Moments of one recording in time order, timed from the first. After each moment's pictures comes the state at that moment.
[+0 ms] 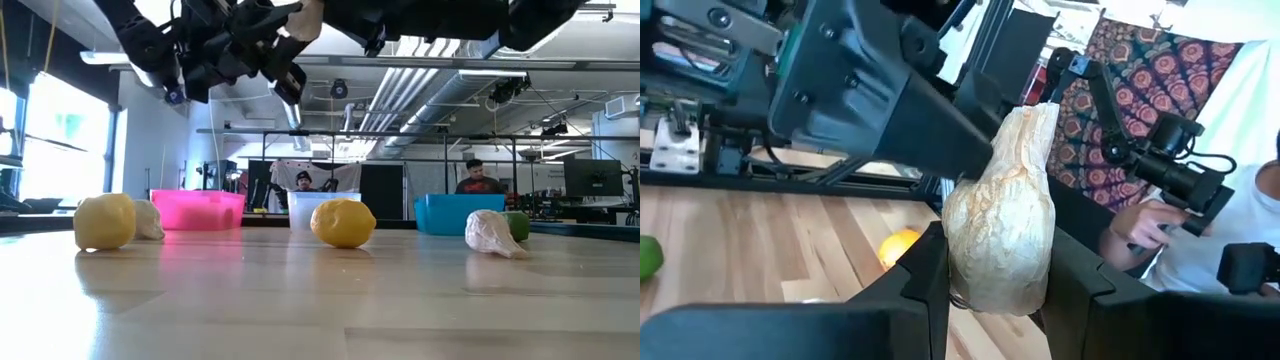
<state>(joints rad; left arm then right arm) 0.27 1.59 0.71 0.92 0.89 -0.38 0.06 1.53 0.79 0.79 -0.04 -0.14</state>
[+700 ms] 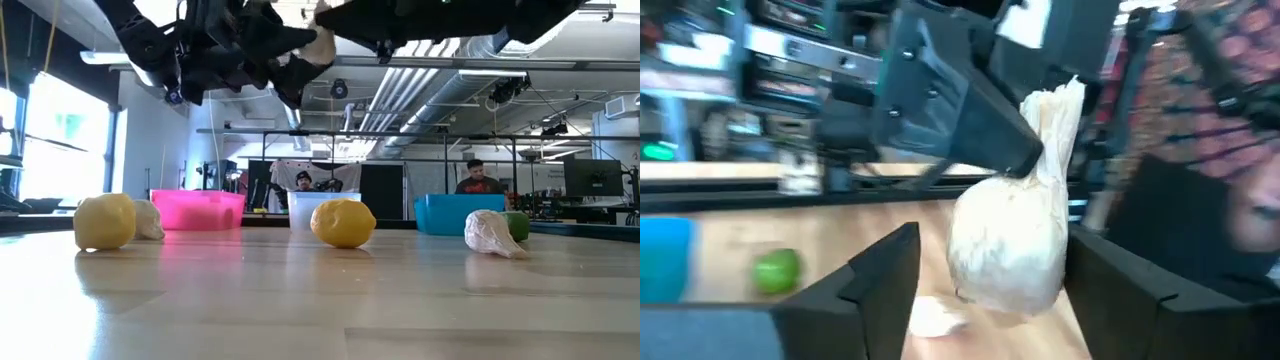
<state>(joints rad) 0.28 1.59 0.72 0.83 0.69 -0.10 0.07 1.48 0.79 0.67 0.11 -0.12</state>
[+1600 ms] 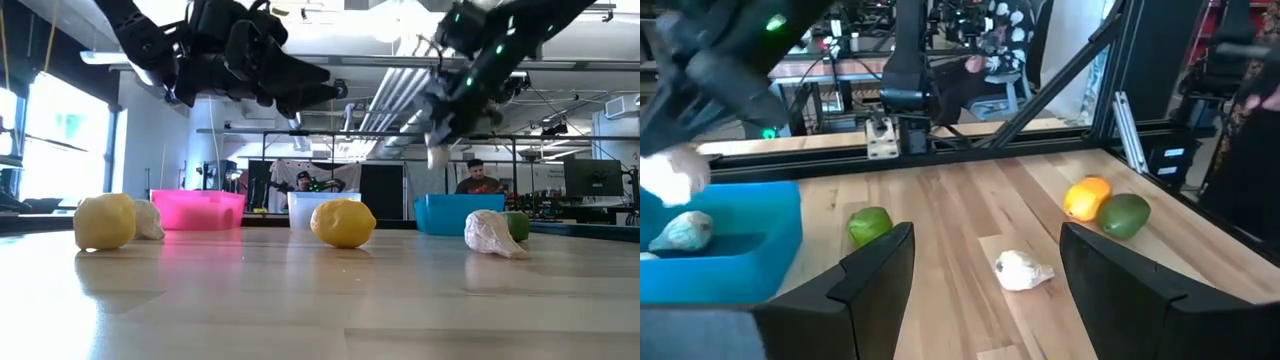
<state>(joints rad) 0.24 1.59 0.72 0.71 0.47 0.09 -0.48 1.23 0.79 -0.30 0.47 0.32</state>
